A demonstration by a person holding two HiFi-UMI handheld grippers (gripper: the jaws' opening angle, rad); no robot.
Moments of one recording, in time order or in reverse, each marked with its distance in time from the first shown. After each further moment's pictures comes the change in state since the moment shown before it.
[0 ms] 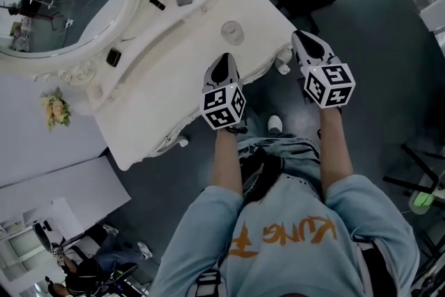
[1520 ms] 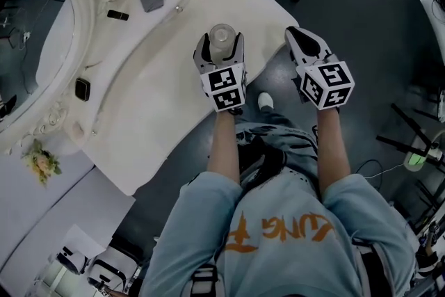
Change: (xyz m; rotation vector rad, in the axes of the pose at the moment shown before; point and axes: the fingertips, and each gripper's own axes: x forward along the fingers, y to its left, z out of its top) left arm 0.136 0.026 -0.037 0.147 0.163 -0.105; right arm 0.074 -0.021 -0.052 0.044 0.188 -0.119
